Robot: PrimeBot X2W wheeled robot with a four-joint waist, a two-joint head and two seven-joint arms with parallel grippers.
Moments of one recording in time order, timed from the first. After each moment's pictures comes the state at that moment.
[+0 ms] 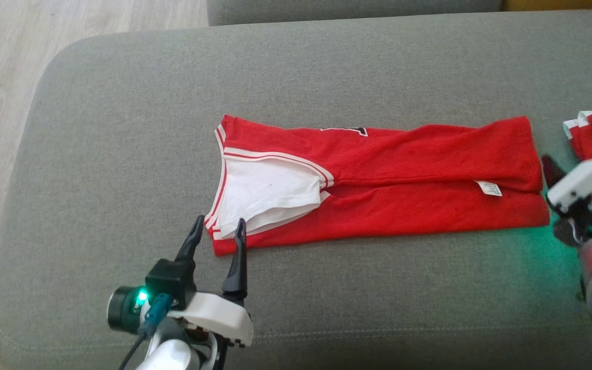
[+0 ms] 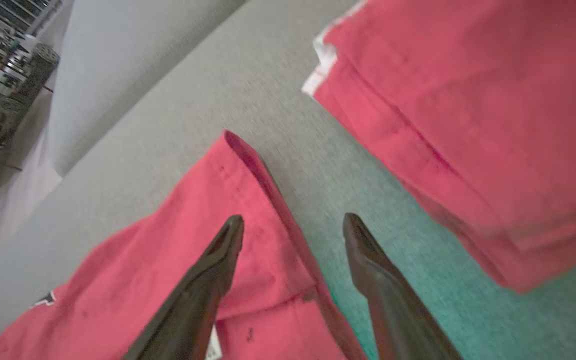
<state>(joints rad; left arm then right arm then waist) -0.13 0.25 -0.68 0.08 -0.44 0.39 -0.25 -0.82 -0.23 -0.54 1.32 0.21 0.13 0.10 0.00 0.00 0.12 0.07</state>
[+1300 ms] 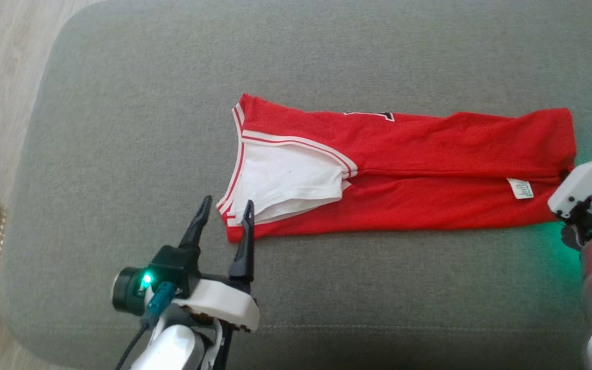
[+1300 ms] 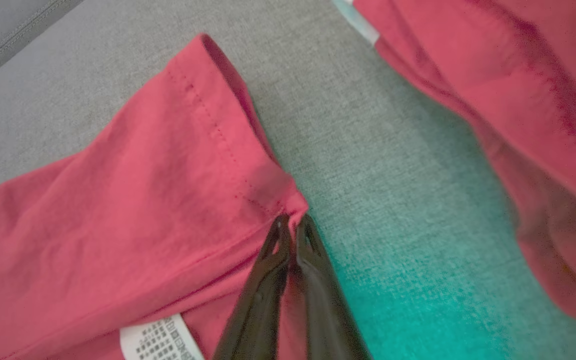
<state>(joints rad) -0.15 0.20 -0.64 0.07 -0.38 0.33 -0.25 -0.83 -0.16 -0.89 1.21 -0.32 0.13 0.15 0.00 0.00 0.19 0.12</state>
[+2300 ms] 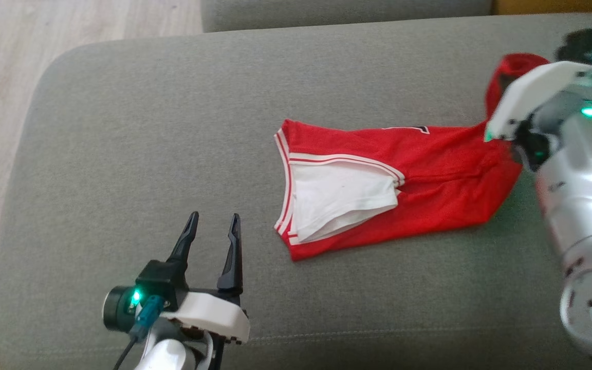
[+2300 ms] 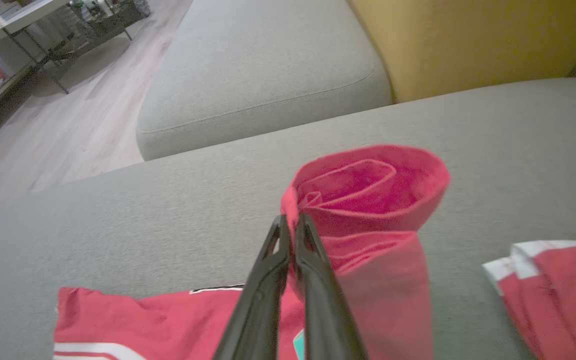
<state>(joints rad) -0.08 0.18 -0.57 0.07 -0.37 0.31 -0.25 -1.07 -0.11 -0.44 1.31 -0.13 0.13 0.07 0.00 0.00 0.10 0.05</state>
